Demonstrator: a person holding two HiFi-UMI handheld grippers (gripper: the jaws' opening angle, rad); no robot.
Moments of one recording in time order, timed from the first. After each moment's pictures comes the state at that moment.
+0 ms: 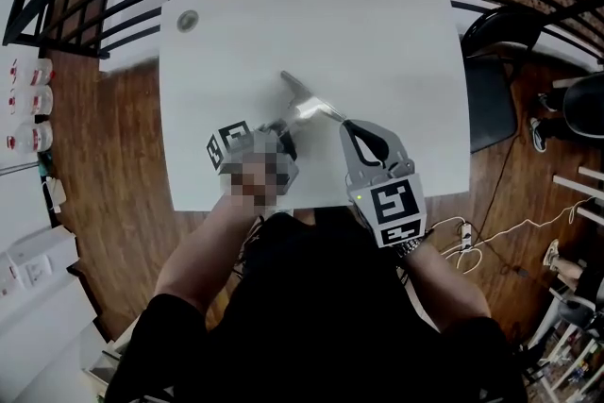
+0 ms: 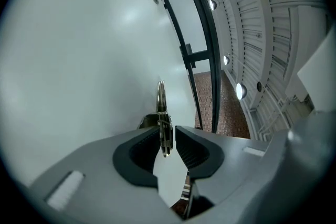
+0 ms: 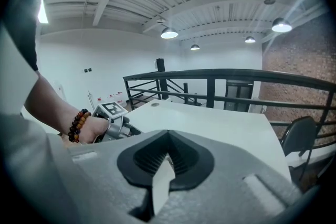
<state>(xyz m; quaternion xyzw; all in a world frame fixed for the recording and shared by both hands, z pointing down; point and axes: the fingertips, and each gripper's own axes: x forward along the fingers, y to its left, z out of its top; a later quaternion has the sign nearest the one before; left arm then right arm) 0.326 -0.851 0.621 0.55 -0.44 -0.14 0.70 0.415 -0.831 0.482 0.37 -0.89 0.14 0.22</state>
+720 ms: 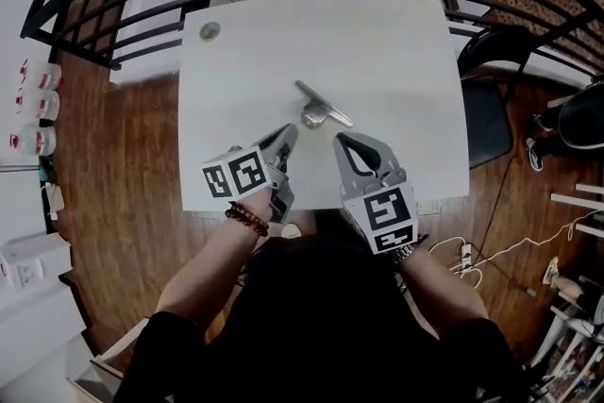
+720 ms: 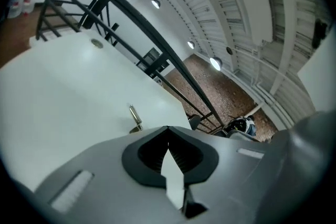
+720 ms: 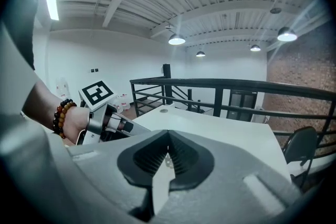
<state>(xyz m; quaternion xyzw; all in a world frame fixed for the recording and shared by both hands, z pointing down) 0.307 -0.816 0.528 0.72 -0.48 -0.03 0.51 0.383 -0.797 0.454 0.35 -0.91 0.11 0.21</state>
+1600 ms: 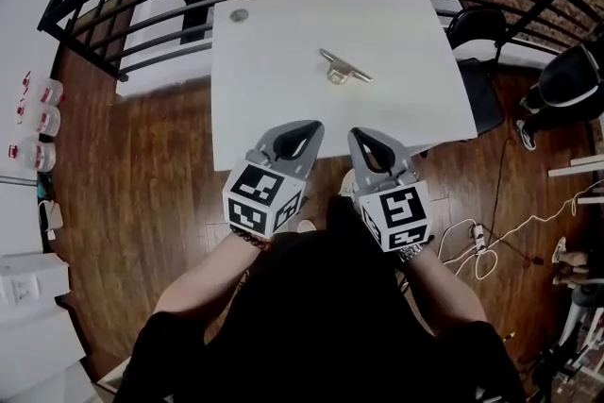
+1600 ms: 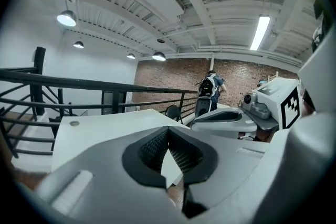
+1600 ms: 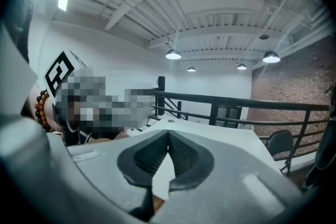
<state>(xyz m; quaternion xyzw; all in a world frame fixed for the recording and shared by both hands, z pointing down) 0.294 -0.625 0.397 0.89 -0.41 0.10 0.16 0.339 -0.619 0.402 0.44 -0.88 0.05 0.16</state>
